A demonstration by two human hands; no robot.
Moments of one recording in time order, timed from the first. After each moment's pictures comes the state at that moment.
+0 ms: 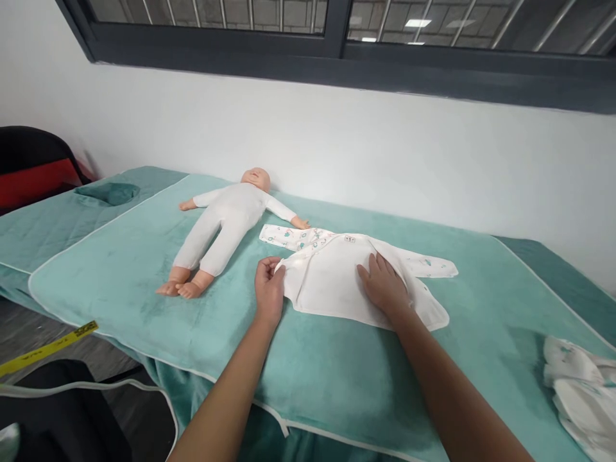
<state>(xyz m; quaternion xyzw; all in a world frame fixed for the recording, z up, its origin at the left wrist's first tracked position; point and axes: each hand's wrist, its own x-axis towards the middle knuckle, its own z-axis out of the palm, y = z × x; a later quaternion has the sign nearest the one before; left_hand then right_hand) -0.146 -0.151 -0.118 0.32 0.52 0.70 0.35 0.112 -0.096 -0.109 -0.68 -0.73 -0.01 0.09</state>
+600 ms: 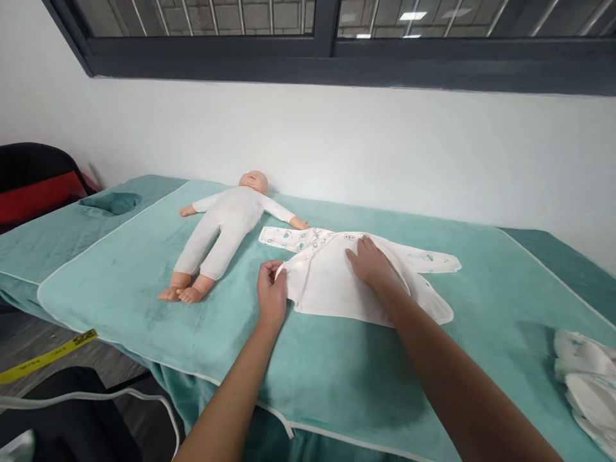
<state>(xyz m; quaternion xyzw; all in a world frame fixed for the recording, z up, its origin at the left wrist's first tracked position) -0.143 -0.155 -0.119 0.37 0.54 0.69 0.31 0.084 -0.050 -0.105 -0.67 -0.73 0.04 0.07</state>
